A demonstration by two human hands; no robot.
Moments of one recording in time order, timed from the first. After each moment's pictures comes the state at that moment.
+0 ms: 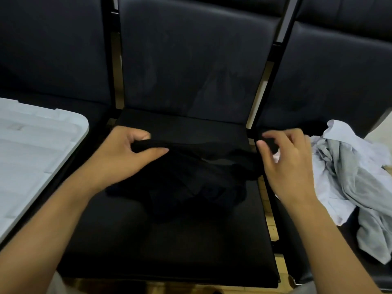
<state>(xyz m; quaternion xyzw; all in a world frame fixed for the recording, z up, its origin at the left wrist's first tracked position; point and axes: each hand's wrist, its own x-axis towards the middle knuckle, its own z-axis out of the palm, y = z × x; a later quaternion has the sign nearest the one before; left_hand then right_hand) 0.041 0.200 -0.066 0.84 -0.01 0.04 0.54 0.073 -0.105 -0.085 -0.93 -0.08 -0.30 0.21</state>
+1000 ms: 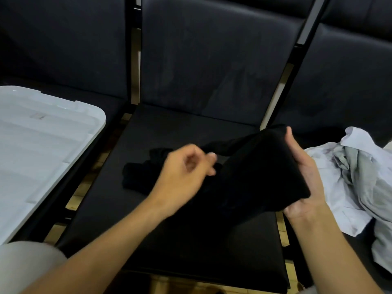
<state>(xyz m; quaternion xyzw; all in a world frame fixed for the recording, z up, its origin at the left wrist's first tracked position) 0.025 0.130 -0.102 0.72 0.03 0.05 0.69 0.044 -0.061 -0.045 -0.40 0.06 0.21 0.89</state>
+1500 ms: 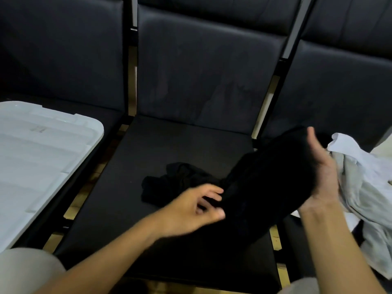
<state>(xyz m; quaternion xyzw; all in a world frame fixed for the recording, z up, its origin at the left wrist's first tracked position) 0.012 0.123 -0.142 0.77 -0.15 -0.18 0.59 0.045 -0.089 -0.024 -0.43 0.03 0.10 0.90</state>
